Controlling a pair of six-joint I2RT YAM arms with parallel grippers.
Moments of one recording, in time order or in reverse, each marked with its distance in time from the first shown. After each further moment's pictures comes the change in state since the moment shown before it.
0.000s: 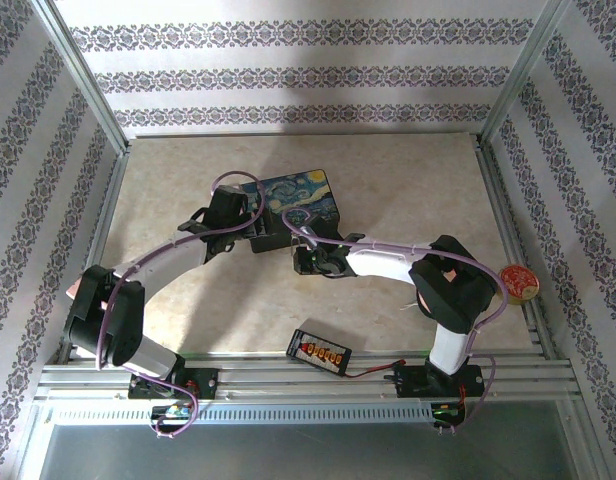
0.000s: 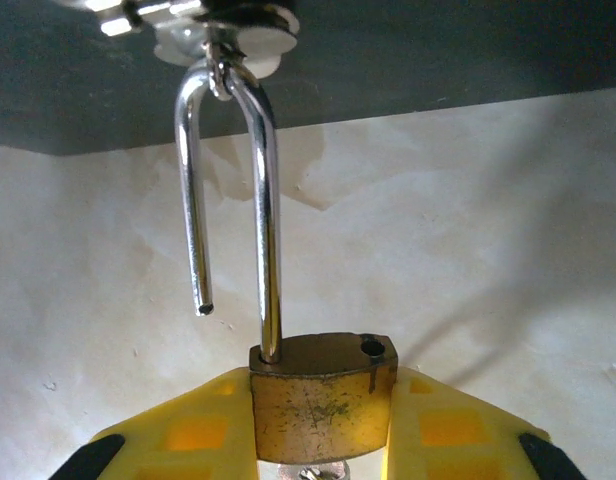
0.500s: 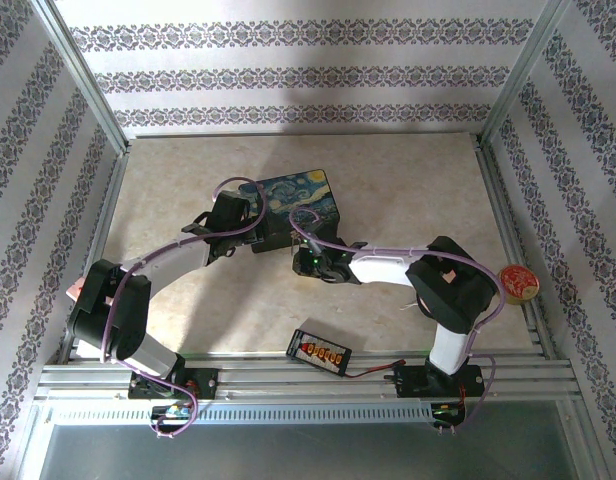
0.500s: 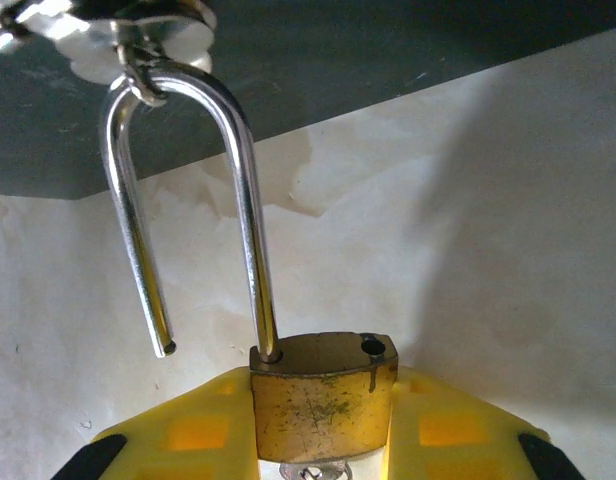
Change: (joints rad) left arm 0.000 0.032 -0.031 0.018 0.006 -0.011; right arm -0.004 -0.001 -0.100 0.185 -0.011 0.155
